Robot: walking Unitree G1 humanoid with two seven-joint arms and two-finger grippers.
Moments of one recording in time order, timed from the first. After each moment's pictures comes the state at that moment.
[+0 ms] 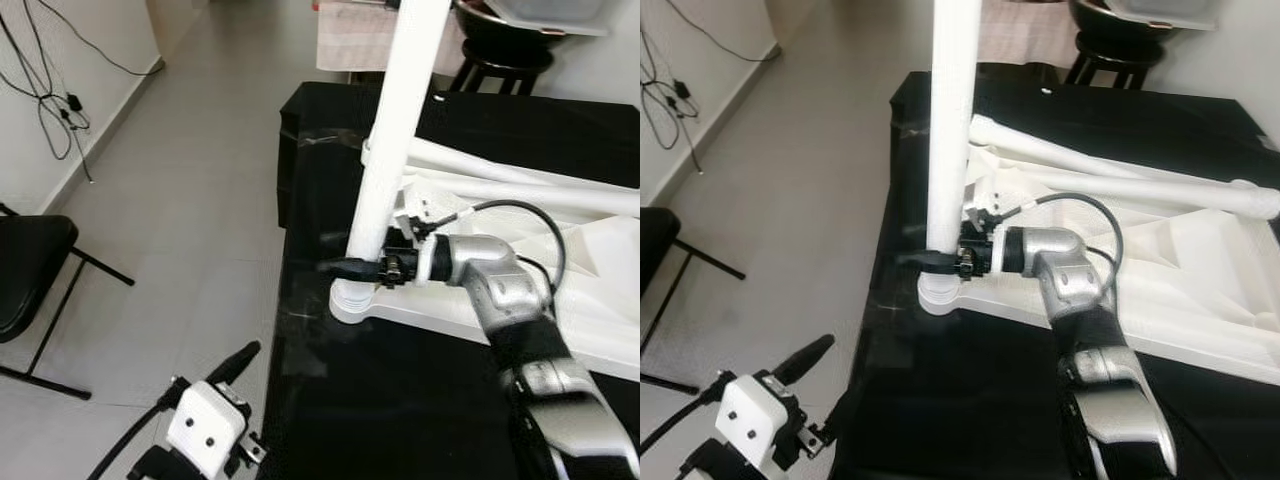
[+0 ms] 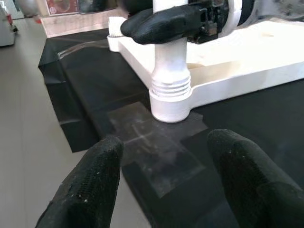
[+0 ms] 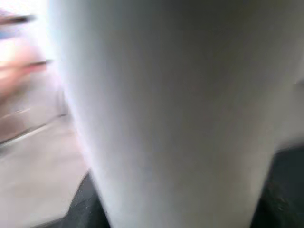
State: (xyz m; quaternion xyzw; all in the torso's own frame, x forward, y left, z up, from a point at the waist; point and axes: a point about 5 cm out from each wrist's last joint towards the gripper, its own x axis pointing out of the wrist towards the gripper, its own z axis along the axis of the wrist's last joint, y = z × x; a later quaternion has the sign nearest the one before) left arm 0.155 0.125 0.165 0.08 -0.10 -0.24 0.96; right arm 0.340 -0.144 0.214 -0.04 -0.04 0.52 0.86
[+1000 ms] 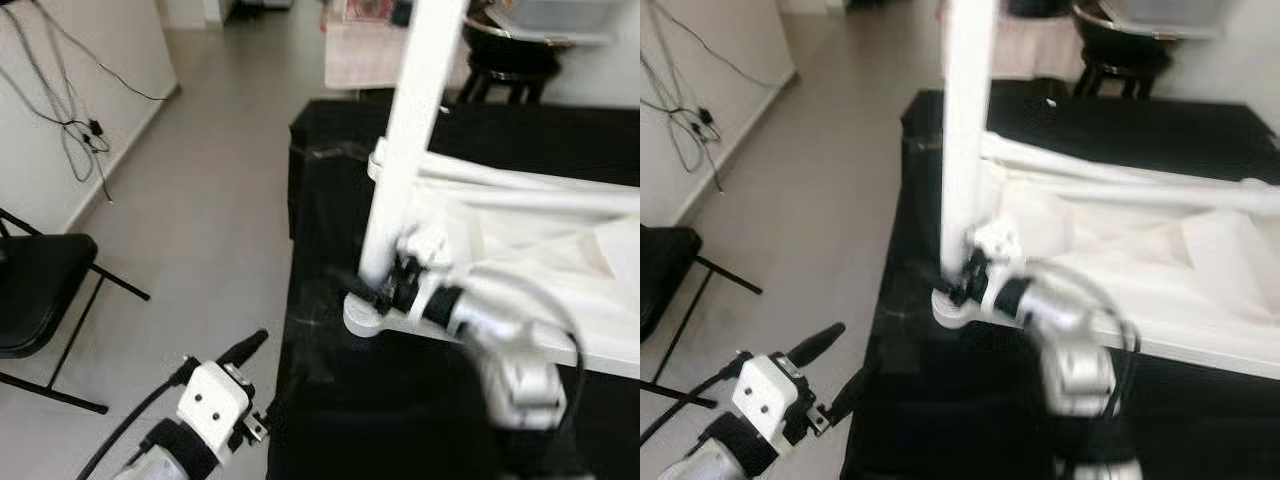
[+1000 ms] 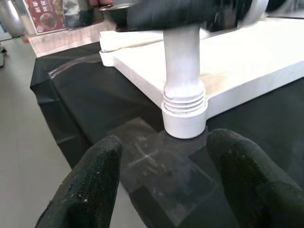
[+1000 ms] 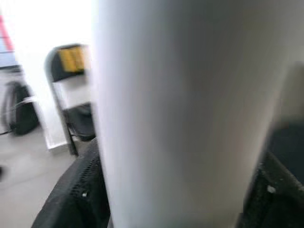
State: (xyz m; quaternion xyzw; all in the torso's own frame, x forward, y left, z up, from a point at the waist) left arm 0.180 0.128 0.160 0.09 -0.11 -0.27 0.95; right arm 0.314 -0.132 0.232 -0.09 -0.08 0.48 0.87
